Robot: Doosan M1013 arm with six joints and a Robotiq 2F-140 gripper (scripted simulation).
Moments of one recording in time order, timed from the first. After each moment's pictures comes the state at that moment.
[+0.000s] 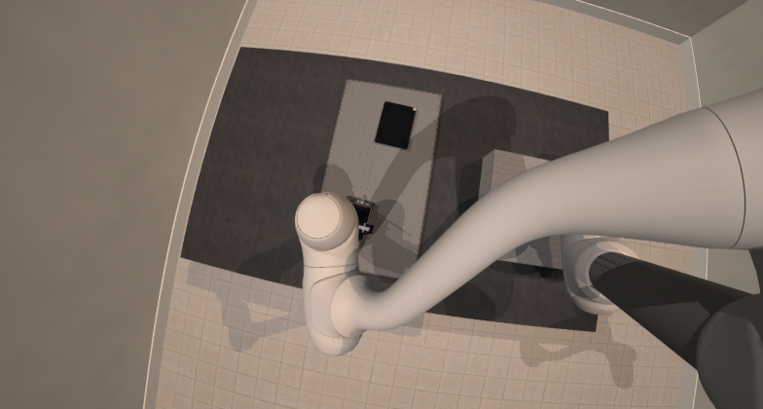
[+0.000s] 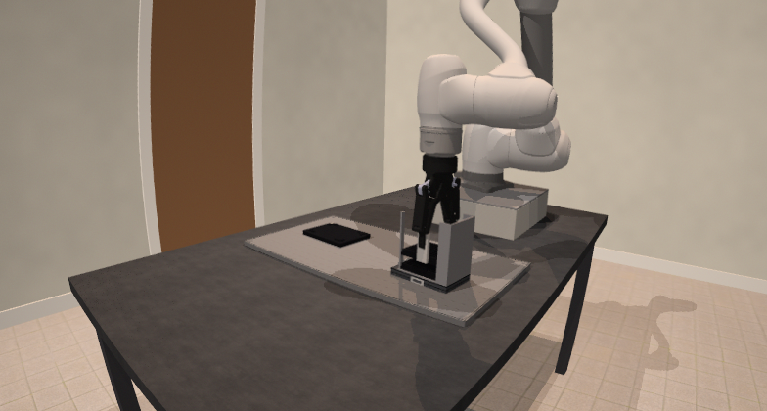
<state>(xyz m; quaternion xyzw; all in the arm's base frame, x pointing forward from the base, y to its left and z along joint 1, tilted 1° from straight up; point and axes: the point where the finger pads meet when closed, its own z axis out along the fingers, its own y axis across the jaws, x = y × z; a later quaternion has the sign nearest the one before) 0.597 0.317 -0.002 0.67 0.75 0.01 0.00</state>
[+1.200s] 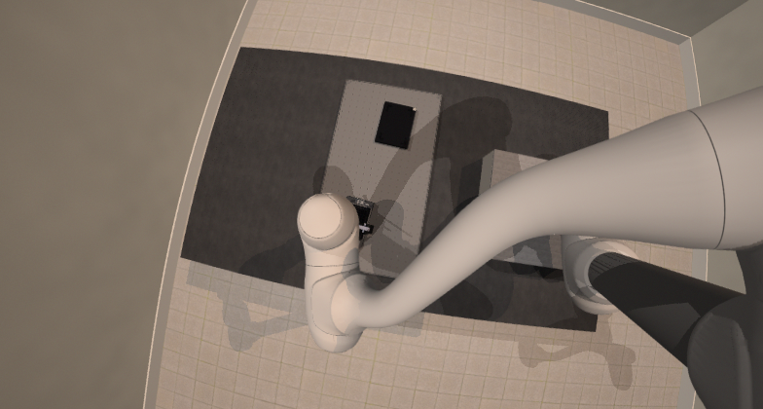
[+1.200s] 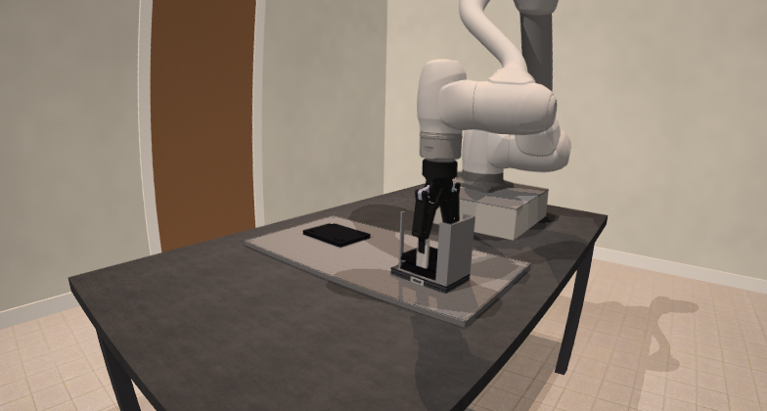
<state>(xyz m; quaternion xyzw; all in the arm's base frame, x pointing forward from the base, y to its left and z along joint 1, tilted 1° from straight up) 0.597 0.317 -0.013 0.67 0.75 0.01 0.00</state>
